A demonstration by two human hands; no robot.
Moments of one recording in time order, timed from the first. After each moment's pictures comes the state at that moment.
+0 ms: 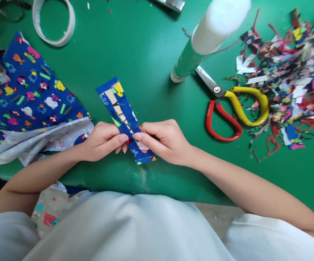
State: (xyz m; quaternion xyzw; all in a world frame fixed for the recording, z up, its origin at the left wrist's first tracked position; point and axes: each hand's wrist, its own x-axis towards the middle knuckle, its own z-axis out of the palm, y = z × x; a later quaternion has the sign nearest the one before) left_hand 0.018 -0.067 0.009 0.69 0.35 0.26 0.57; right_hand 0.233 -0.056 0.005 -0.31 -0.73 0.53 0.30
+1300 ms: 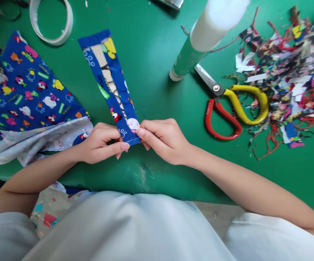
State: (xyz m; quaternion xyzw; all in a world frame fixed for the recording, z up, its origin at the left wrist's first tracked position) left_hand 0.018 -0.067 0.012 0.73 0.31 0.27 0.54; right_hand 0.233 -0.059 0.004 -0.33 -0.72 0.54 0.30
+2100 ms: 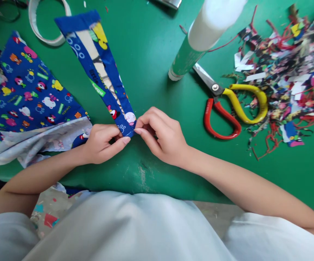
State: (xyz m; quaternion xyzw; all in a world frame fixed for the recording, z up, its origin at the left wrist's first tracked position) left_hand 0.023 -0.076 0.000 0.79 0.36 0.33 0.37; right_hand 0.227 -0.067 -0.009 -0.38 -0.77 0.34 0.38
